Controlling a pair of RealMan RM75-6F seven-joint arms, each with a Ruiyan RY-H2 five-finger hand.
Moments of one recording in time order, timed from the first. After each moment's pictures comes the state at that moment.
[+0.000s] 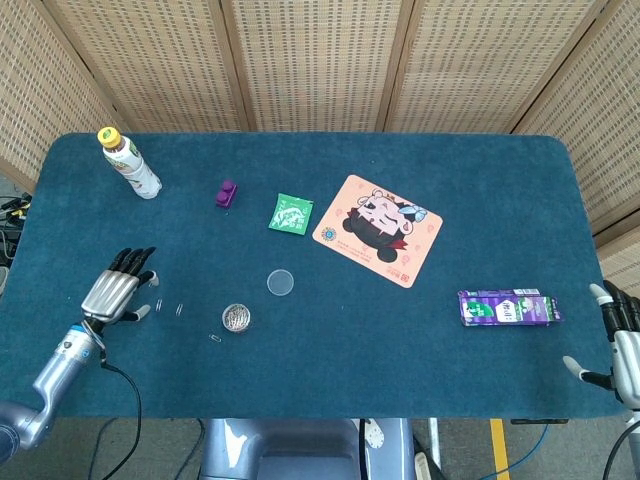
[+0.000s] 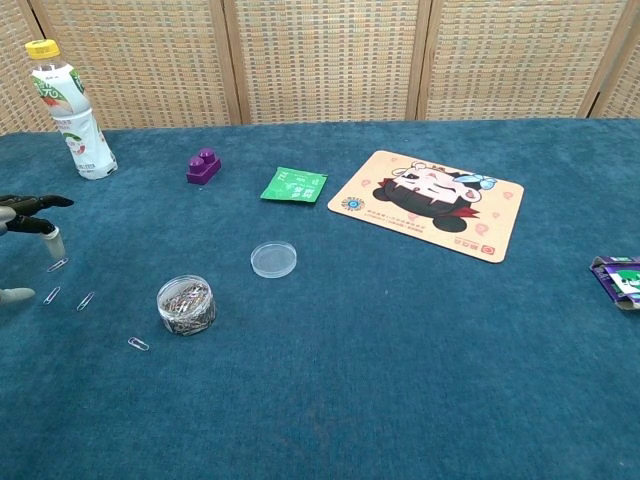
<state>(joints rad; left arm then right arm) -0.49 -1.63 0.05 -0.72 1.55 1.10 -0.31 0.04 -1.01 0.10 -1.70 -1.40 1.47 0.04</state>
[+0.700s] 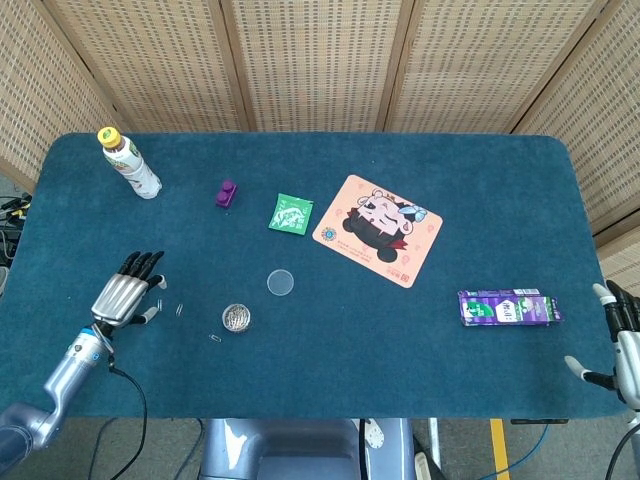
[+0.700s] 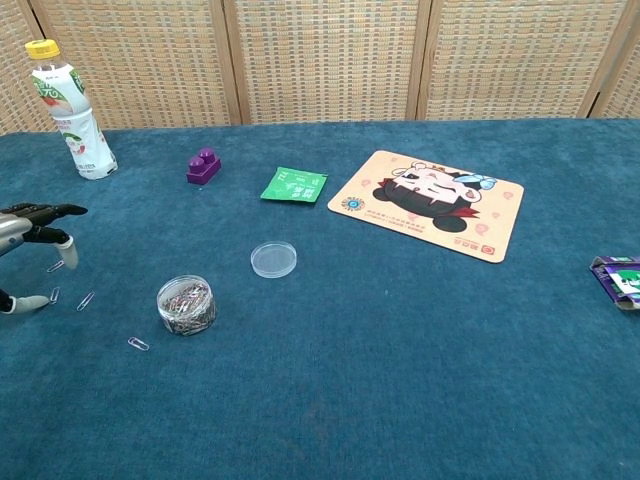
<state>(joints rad) -0.49 -1.70 0.06 -0.64 1.58 1.13 -0.31 0.03 -1.00 0.10 -1.70 -1.40 1.47 0.05</state>
